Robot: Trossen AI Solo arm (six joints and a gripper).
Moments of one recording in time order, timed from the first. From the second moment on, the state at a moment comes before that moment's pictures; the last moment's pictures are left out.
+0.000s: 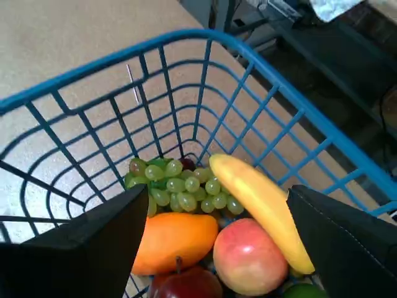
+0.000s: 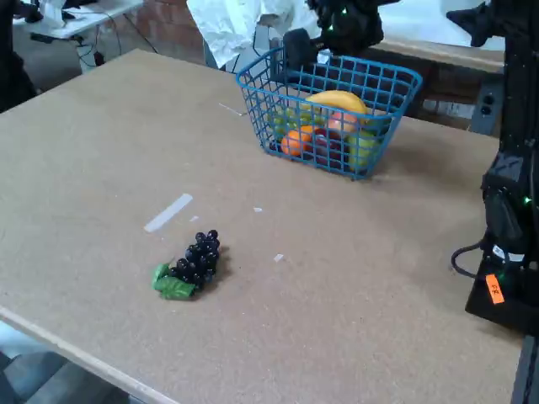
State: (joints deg) arm -26.9 102.1 77.2 -15.0 9.2 1.4
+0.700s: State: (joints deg) arm -25.5 91.2 77.2 -18.8 9.2 0.6
